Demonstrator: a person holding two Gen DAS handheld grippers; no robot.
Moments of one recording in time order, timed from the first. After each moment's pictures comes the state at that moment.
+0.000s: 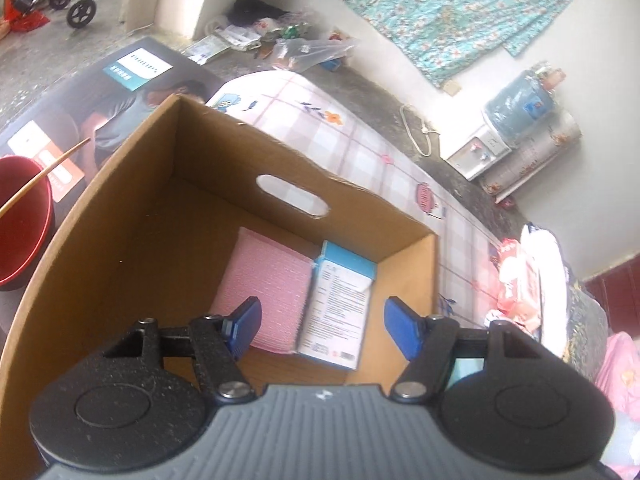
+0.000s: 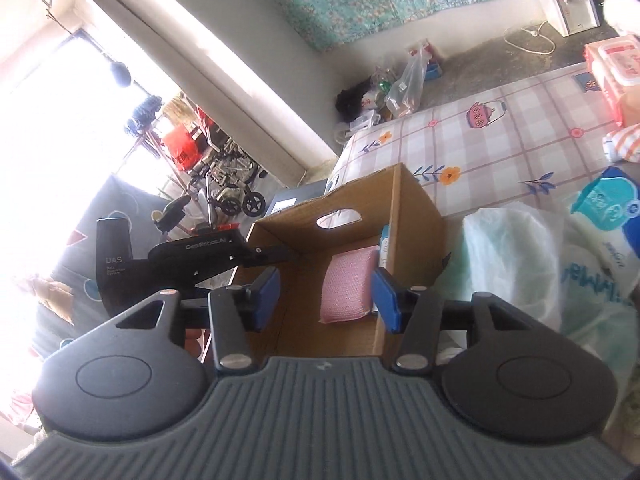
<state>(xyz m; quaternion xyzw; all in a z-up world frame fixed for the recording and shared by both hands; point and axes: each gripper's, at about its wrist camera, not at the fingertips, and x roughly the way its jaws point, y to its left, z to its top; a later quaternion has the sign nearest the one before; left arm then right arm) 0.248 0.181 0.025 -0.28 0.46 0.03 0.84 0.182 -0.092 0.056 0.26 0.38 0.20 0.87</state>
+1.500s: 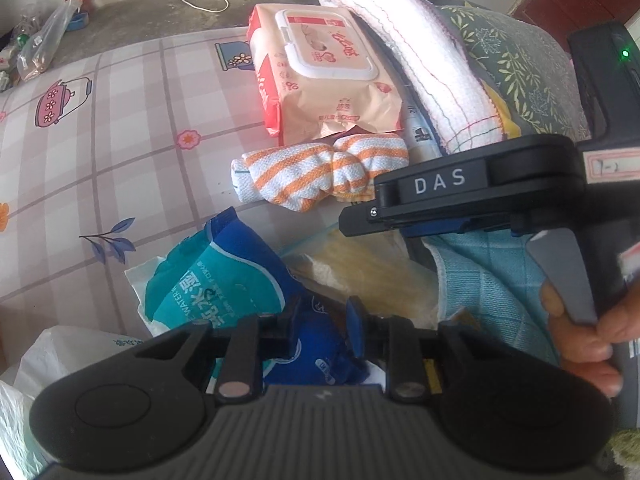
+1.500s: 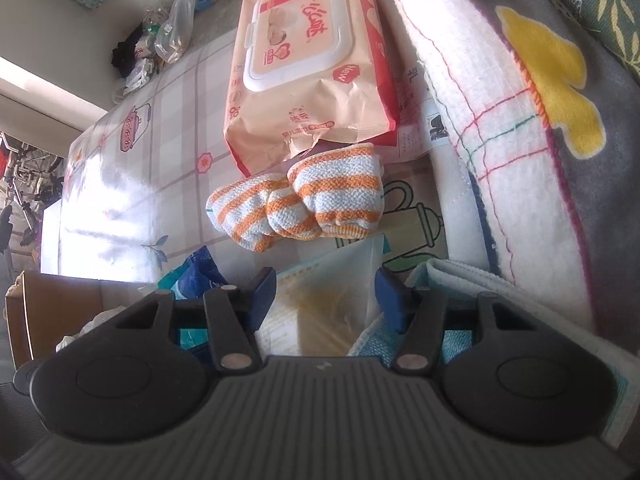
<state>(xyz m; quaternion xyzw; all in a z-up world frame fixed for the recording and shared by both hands) 0.395 -0.195 -0.079 0.00 0.59 -0.21 0.78 0.385 -0.377 -0.093 0.23 0.59 -0.03 0.78</state>
